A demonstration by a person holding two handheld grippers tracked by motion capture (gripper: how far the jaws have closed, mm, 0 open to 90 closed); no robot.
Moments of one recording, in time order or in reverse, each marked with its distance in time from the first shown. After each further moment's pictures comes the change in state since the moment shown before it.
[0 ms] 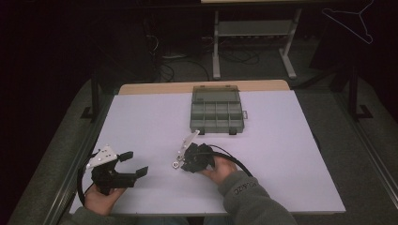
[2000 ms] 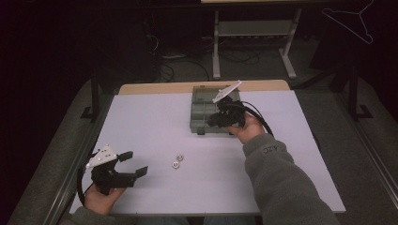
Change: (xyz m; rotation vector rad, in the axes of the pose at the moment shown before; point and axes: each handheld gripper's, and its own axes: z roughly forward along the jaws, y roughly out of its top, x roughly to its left) left arm 0.001 -0.001 0.001 -0.004 0.000 -0.003; right arm -0.107 -0.006 -0.116 -0.133 -0.104 0.232
